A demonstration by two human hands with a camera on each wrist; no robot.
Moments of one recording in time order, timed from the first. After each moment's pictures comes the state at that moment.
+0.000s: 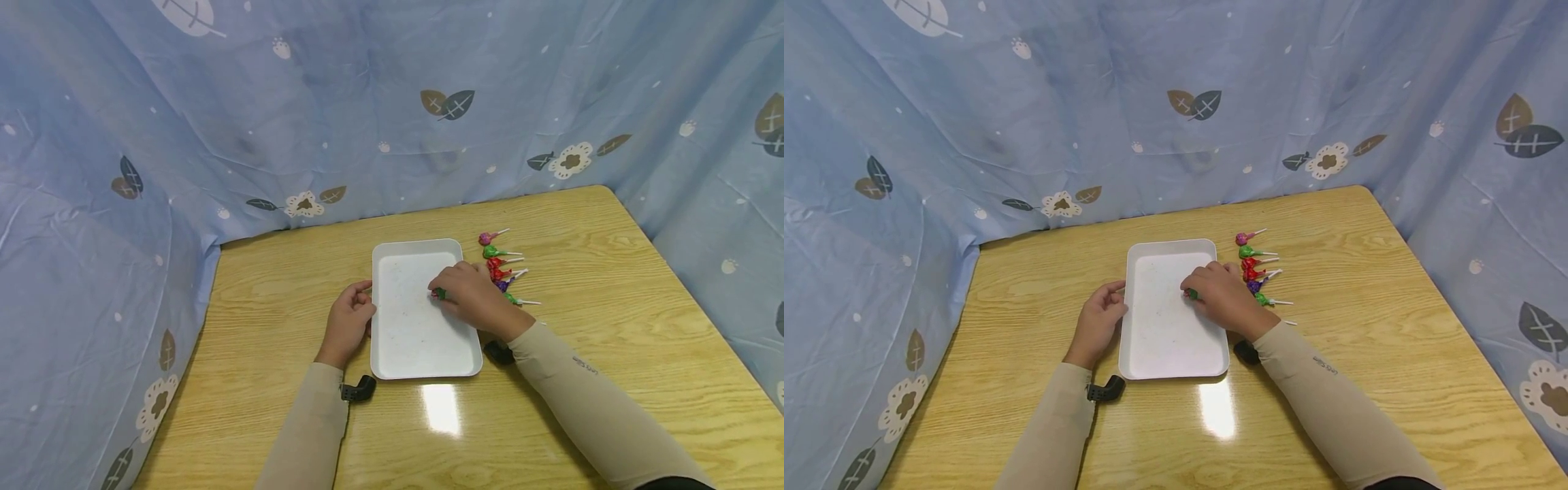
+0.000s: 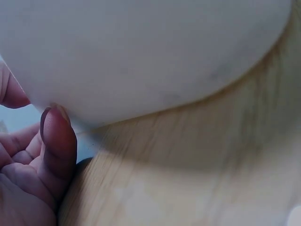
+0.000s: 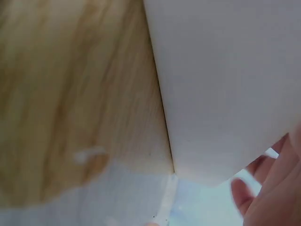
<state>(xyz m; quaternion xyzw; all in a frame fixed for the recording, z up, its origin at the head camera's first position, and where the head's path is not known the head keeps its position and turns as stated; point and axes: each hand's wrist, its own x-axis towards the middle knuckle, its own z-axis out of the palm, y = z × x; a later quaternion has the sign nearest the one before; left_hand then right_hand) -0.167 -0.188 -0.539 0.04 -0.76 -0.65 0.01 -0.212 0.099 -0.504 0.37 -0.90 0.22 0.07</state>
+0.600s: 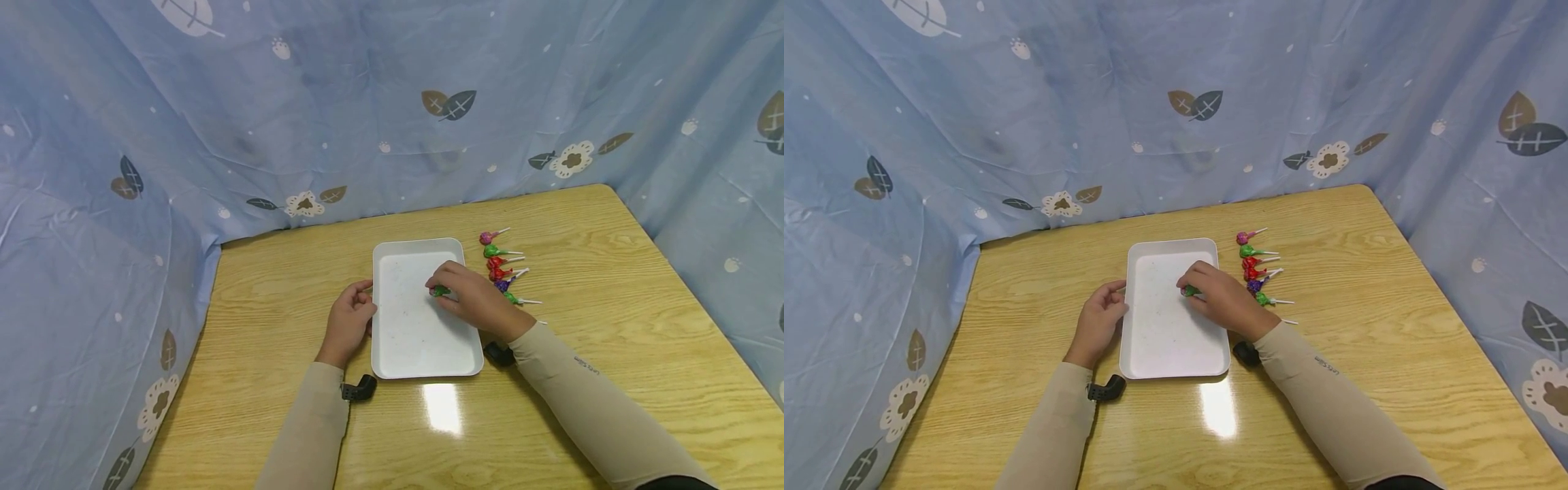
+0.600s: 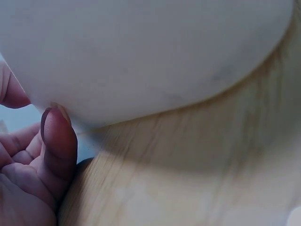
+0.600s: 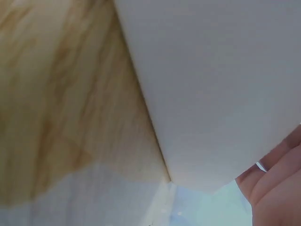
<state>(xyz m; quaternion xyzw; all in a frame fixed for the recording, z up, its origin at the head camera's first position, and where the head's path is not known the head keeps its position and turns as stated) -0.167 -0.187 -0.538 0.03 -0.76 -0.65 0.01 -0.210 0.099 -0.499 0.40 -0.86 0.33 0.07</state>
